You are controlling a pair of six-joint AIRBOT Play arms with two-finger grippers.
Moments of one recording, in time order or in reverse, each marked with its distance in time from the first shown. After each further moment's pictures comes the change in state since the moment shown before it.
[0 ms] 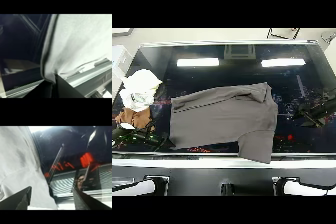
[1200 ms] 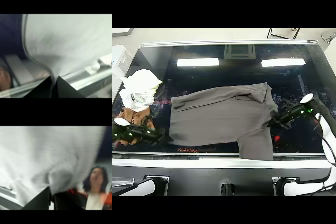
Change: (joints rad) left arm -0.025 0.116 0.105 -0.030 -0.029 -0.009; right arm 0.230 -0.114 -0.140 0.225 -0.163 -0.147
